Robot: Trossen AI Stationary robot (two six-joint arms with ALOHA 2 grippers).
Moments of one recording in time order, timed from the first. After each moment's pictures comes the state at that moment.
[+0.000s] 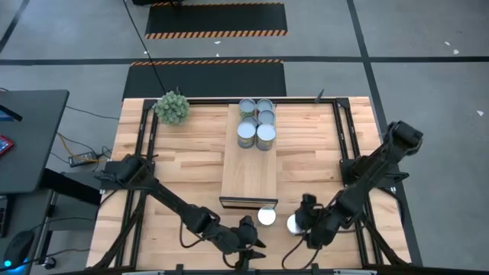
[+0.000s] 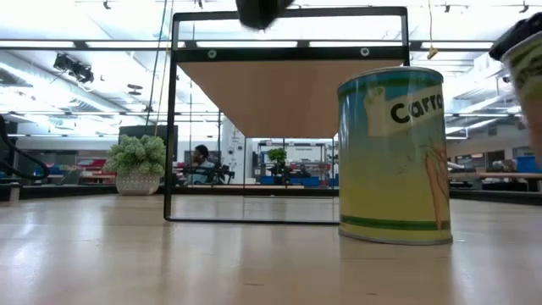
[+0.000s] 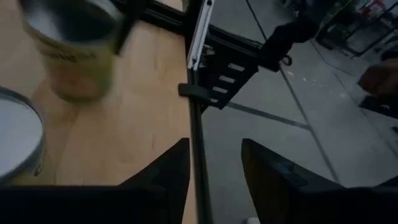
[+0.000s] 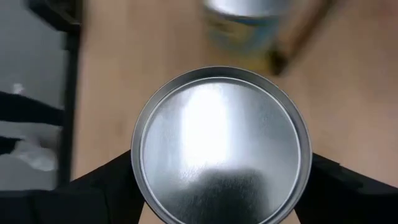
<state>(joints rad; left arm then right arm) -0.59 2.01 1.39 0.22 -0.26 -0.63 0.80 1.51 0.93 -0.50 0.33 0.83</state>
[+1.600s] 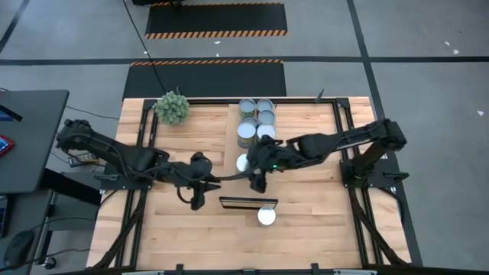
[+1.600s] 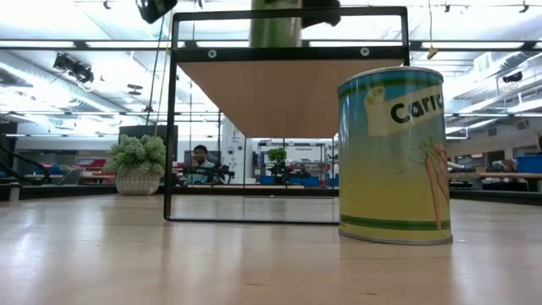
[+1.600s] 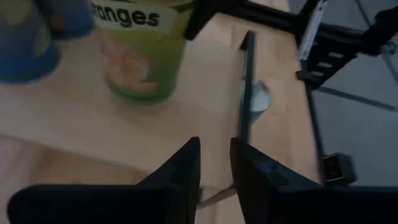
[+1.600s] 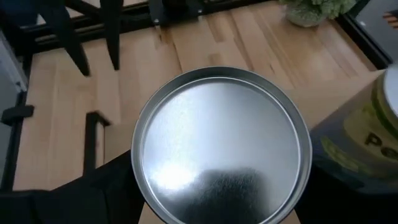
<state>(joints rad) -0.37 1.21 1.05 -0.47 -0.29 -0.48 0.19 1.66 1.55 -0.65 0.29 0.36</state>
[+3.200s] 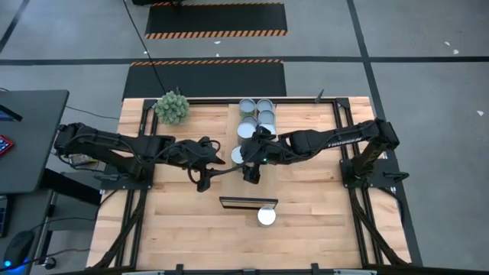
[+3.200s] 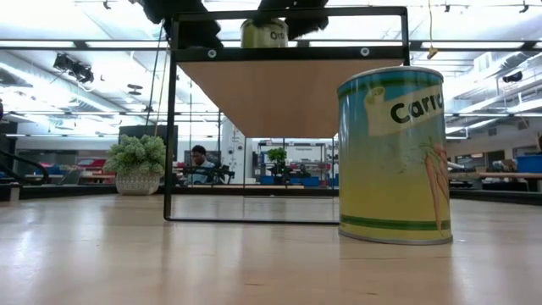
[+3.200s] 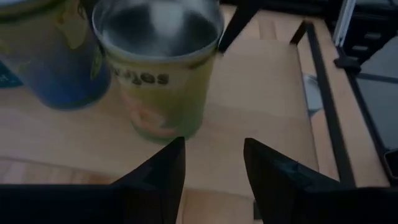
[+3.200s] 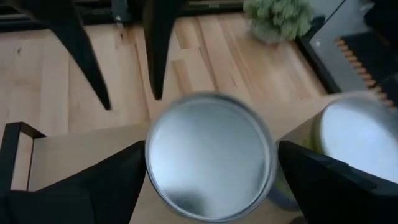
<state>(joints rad) -0.13 1.20 0.96 -0.36 -0.12 -0.21 0.15 1.72 1.62 -0.68 0.38 0.22</state>
